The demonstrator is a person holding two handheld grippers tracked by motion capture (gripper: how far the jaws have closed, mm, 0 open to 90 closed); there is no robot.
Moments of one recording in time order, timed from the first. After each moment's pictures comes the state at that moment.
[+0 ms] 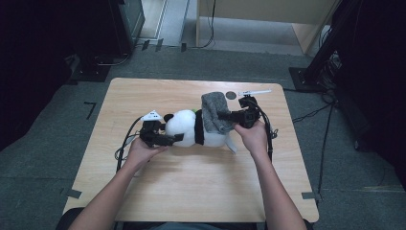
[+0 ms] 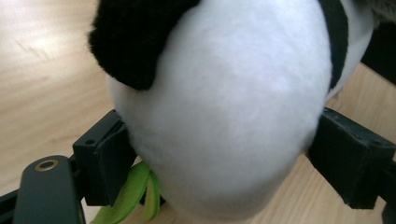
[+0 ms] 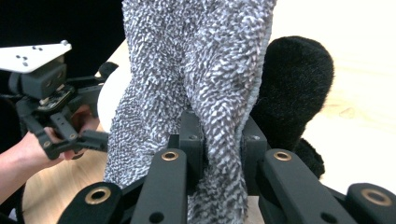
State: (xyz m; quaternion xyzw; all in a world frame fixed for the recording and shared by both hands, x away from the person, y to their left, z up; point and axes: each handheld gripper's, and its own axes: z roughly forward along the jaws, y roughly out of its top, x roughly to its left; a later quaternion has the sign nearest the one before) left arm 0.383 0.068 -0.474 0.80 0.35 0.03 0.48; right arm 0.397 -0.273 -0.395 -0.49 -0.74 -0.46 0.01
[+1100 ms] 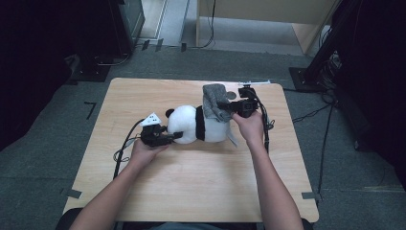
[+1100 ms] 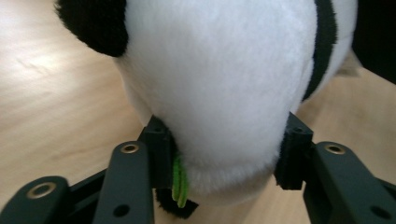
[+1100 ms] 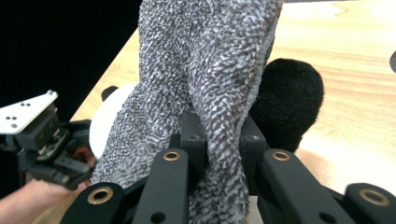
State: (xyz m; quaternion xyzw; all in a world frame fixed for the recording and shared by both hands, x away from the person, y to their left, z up) left arm 0.387 0.071 -0.494 0.79 0.33 0.02 0.52; right arm 0.428 -0.274 -0.392 -0.53 -0.72 -0.46 0.01
